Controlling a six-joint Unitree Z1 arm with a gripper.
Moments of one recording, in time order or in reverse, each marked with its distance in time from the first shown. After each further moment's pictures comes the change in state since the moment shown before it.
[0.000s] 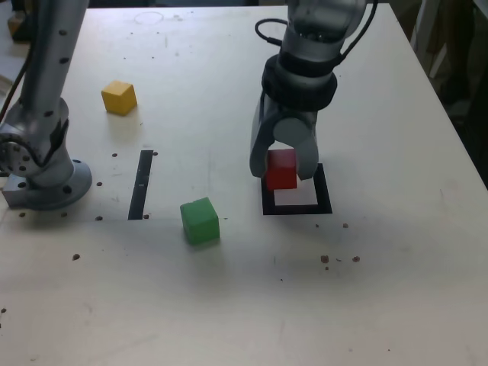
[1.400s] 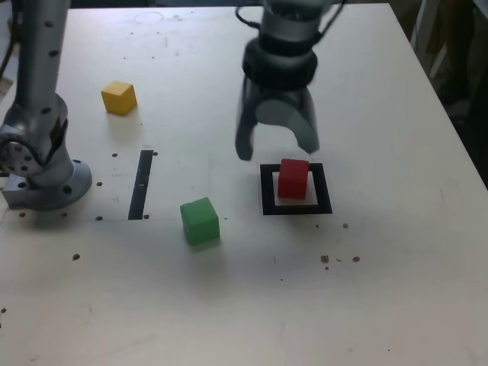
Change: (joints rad) arm 0.040 -0.134 0.107 -0.014 0.028 0.007
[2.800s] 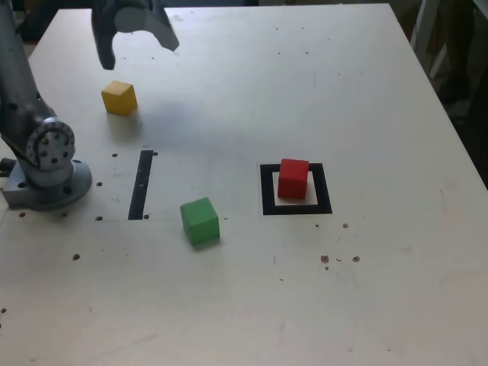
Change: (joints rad) arm 0.850 -0.331 0.315 0.020 0.222 0.412
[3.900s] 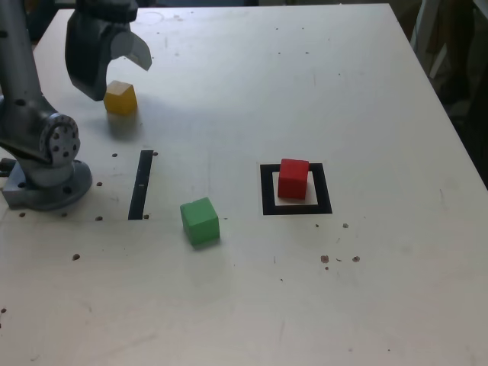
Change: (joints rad) arm 0.235 0.108 0.127 -0.097 -0.099 -0.271
